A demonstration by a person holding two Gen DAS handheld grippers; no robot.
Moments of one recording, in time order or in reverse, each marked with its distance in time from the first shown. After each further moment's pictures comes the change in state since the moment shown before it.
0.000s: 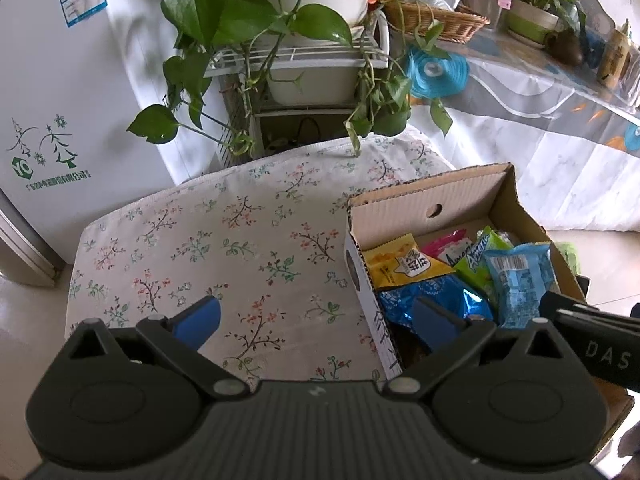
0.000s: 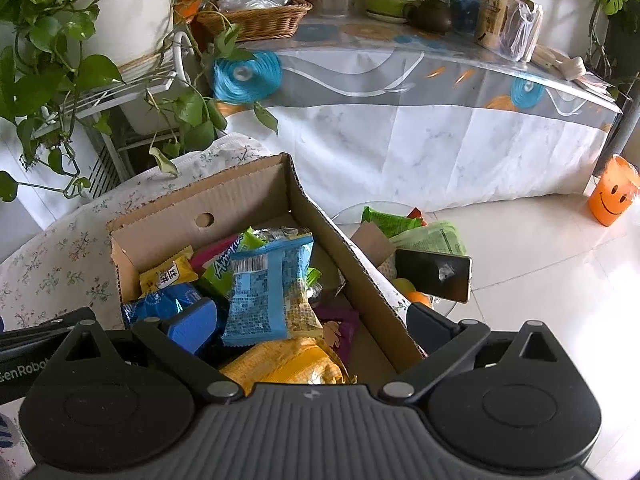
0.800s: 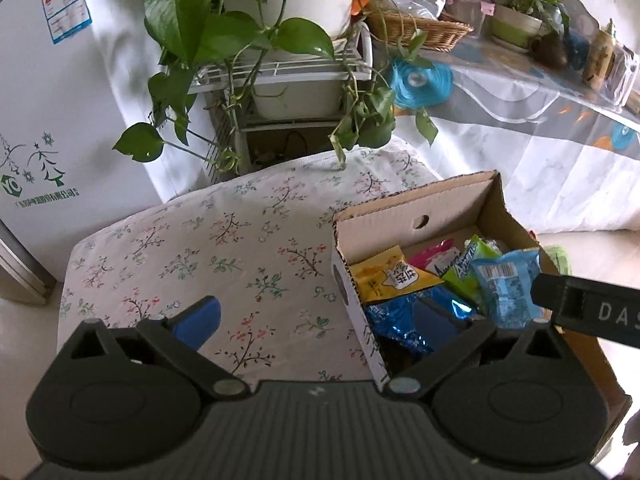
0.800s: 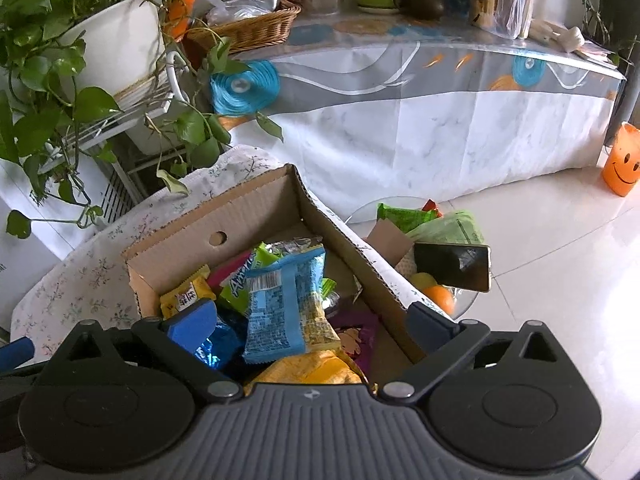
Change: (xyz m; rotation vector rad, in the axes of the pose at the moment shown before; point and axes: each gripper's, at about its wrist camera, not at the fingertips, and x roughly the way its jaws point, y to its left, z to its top) left arm -0.001 -0.005 0.002 0.036 -0.044 -0.029; right arm 0.000 -0.008 0.007 0.102 0.006 0.065
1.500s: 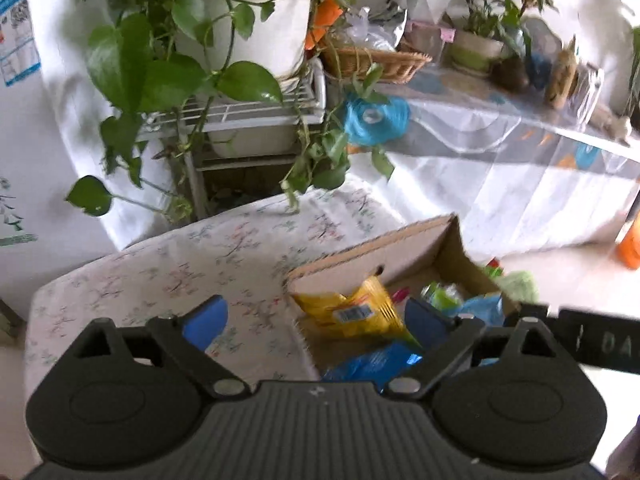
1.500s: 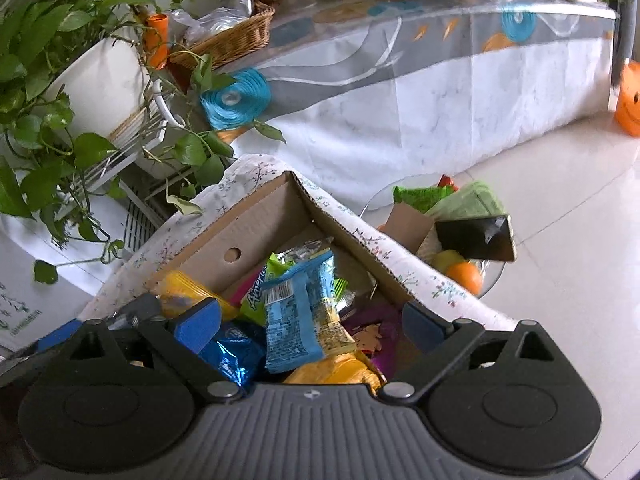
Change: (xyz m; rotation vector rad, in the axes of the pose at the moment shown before) left arm 0.003 -0.012 0.024 0.033 -0.075 -0.106; right arm -0.002 -0.019 0.008 0.155 0.028 0.105
